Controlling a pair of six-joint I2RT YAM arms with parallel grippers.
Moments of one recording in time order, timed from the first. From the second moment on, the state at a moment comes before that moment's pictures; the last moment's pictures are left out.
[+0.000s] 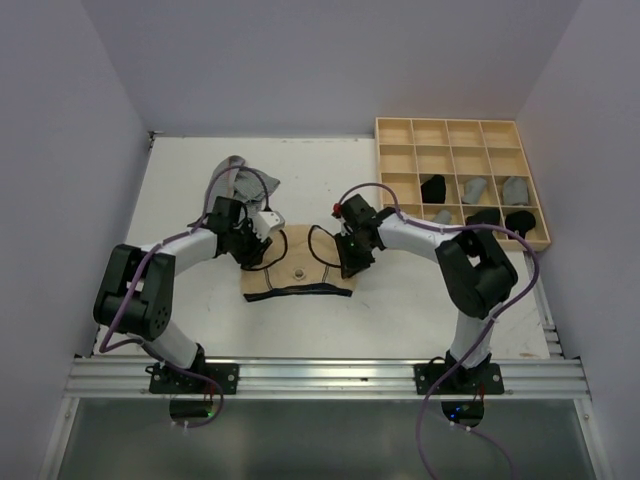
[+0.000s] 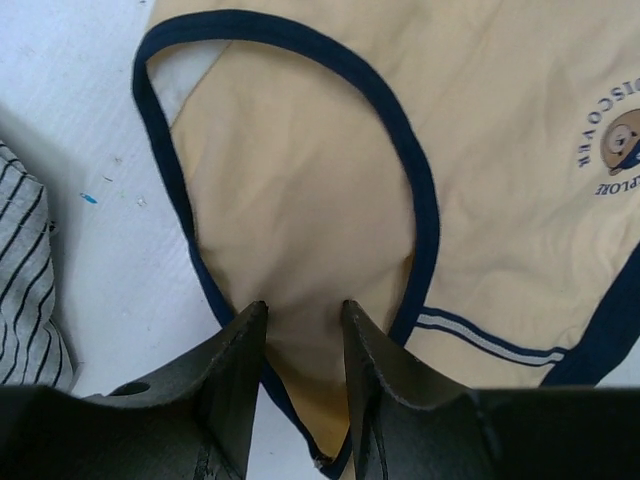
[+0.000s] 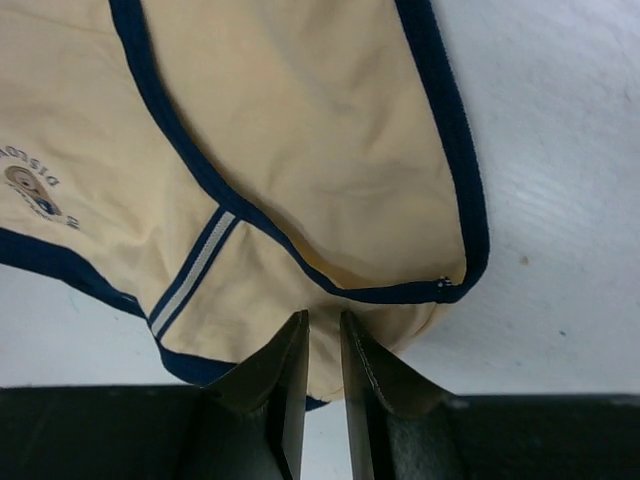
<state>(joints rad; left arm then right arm) -0.24 1.61 0.82 -0.28 0.34 0.59 0.63 1.88 1.20 -0.56 -0.17 0.35</state>
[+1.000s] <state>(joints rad) -0.17 1.36 0.78 -0.41 0.47 0.67 0.60 1.77 1.26 -0.62 -0.21 0.32</state>
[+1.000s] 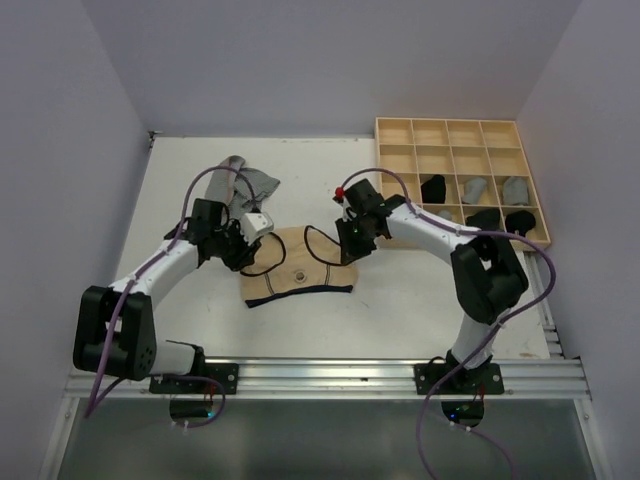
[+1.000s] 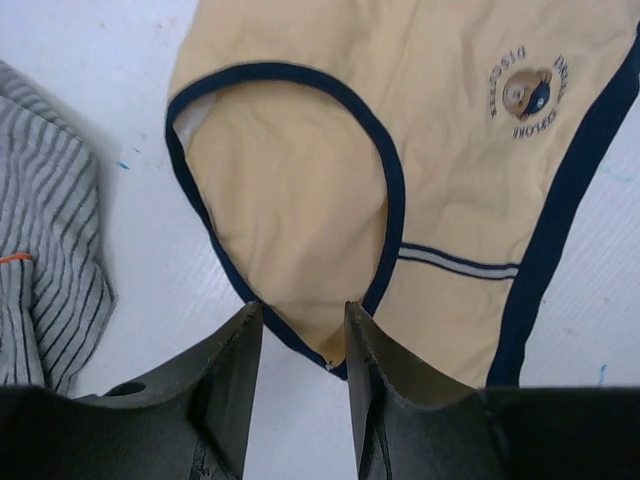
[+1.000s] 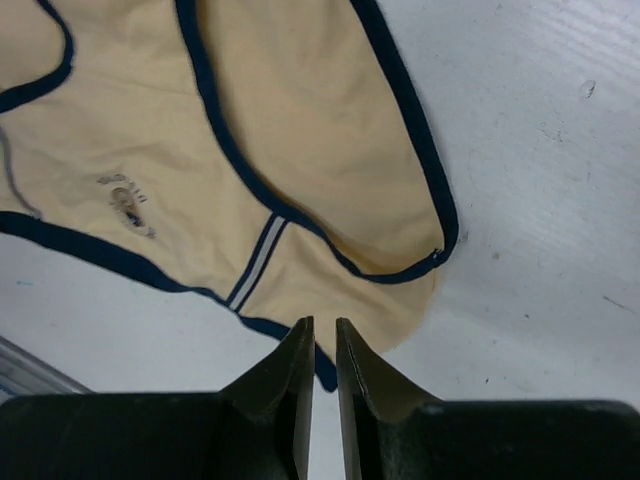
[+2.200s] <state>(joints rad) -0.50 1.16 0.75 -0.52 0.44 0.76 0.61 2.06 1.67 -0.72 -0.19 0.23</state>
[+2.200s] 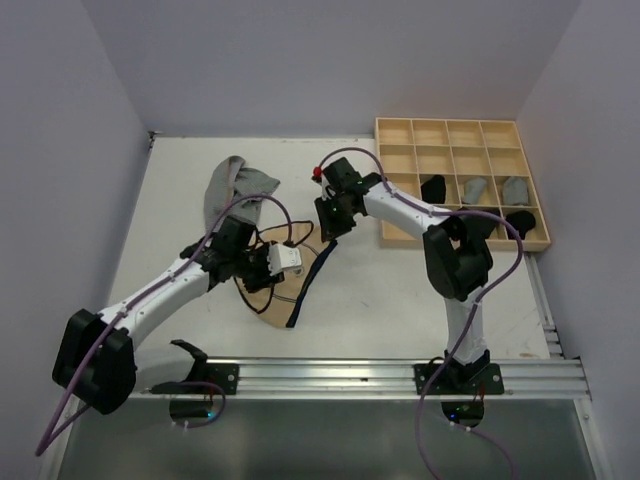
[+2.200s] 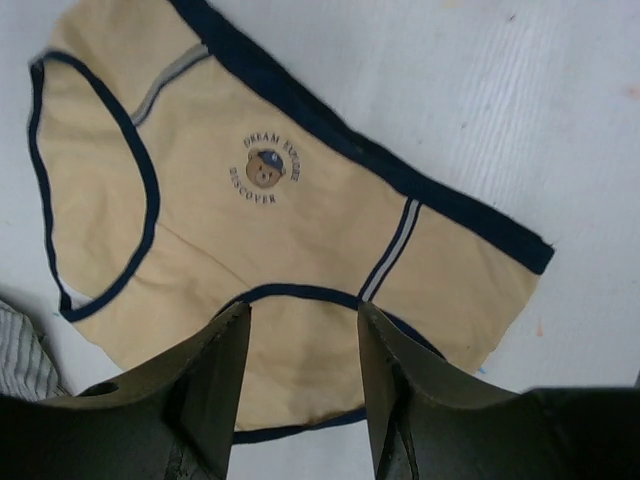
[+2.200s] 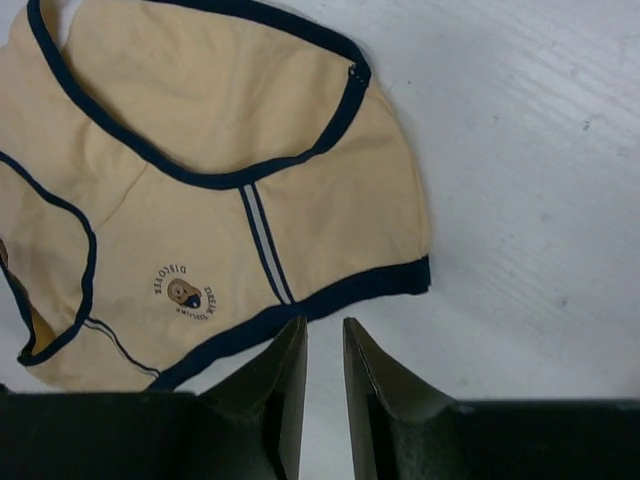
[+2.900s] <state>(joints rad) -0.63 1.39 0.67 -0.46 0.33 0.83 0.63 2.29 1.84 -0.67 -0.21 0.29</state>
